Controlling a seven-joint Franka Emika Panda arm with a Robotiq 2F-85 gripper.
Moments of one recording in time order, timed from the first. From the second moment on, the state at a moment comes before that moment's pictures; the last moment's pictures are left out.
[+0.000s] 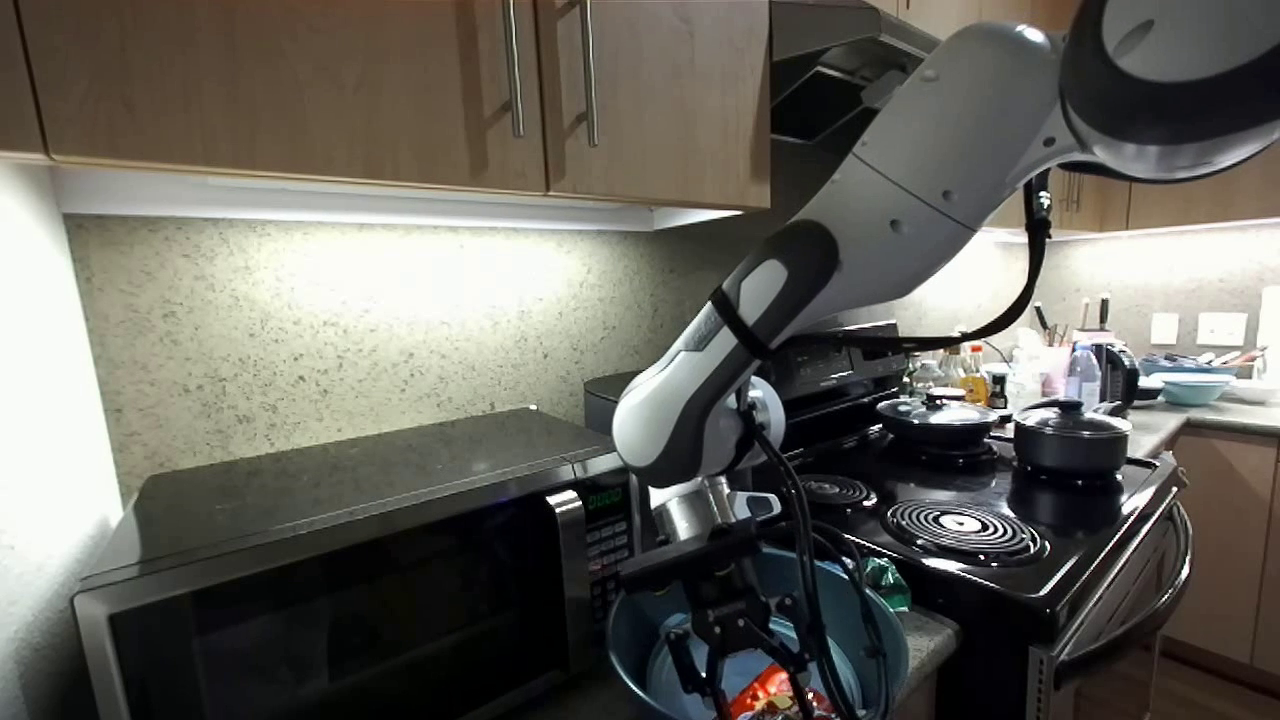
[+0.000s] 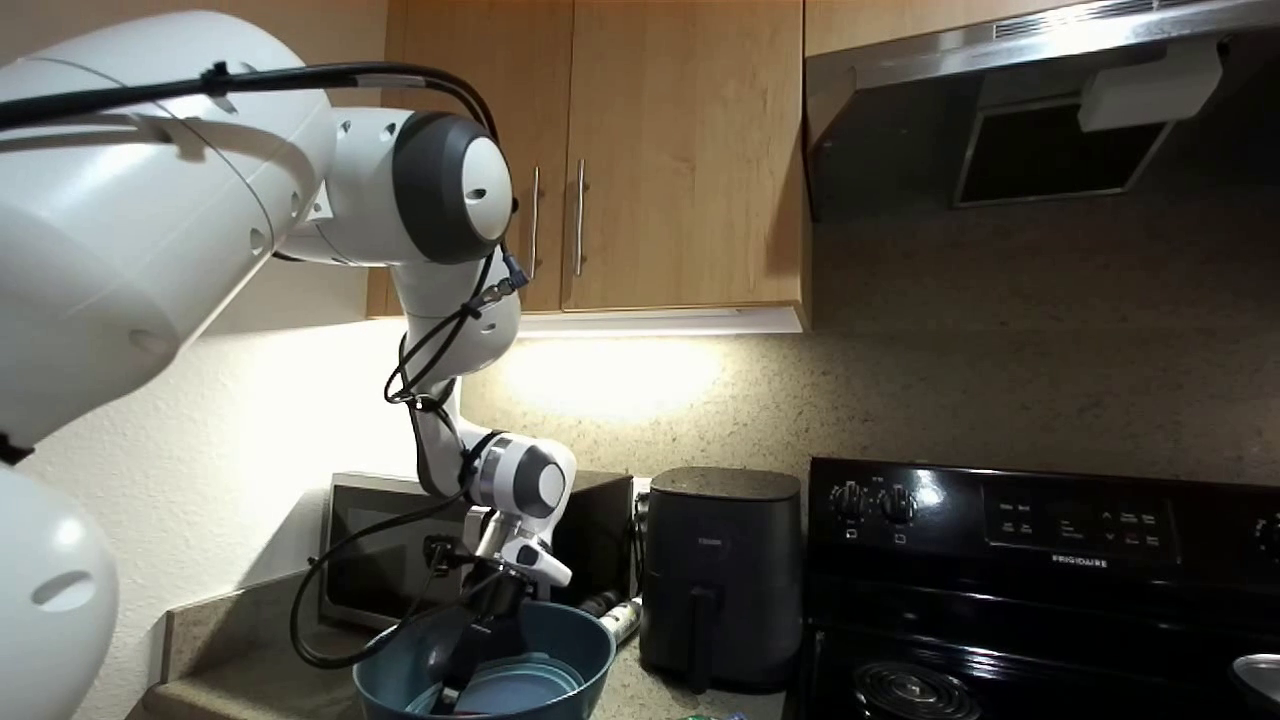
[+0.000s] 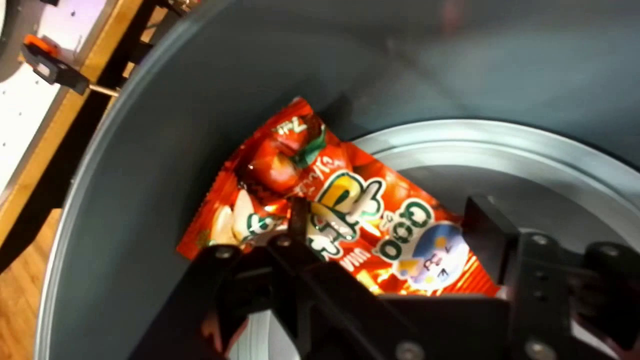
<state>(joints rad) 0.13 0.58 0.08 -1.86 0.14 1.89 1.10</state>
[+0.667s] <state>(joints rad) 0.14 0.58 0.06 -1.86 0.19 1.84 1.08</state>
